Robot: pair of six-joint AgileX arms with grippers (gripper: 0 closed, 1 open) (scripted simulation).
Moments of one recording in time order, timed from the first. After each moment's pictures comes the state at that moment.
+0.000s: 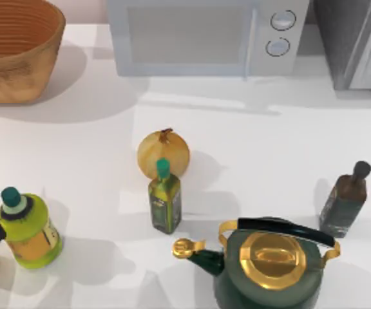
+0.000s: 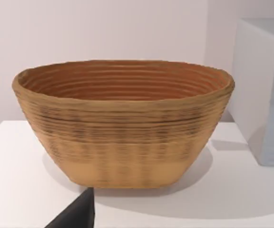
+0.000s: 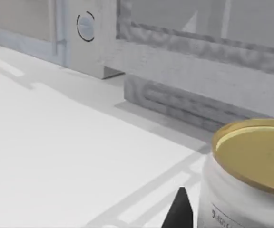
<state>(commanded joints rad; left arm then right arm) 0.00 0.00 0.00 0.00 0.00 0.00 -0.93 2.29 0.81 1.37 -1.67 -0.11</state>
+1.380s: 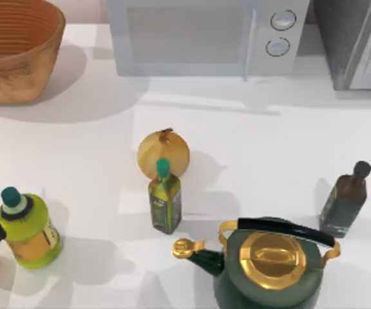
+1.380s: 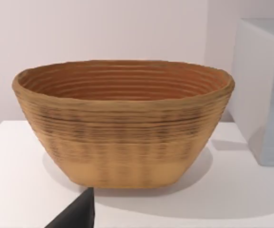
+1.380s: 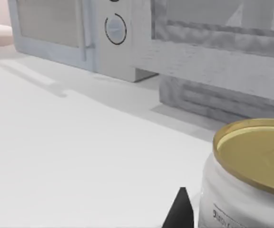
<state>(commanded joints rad) 0.00 0.00 0.00 0.00 0.00 0.00 -0.86 2.28 0.81 1.21 -1.60 -0.26</state>
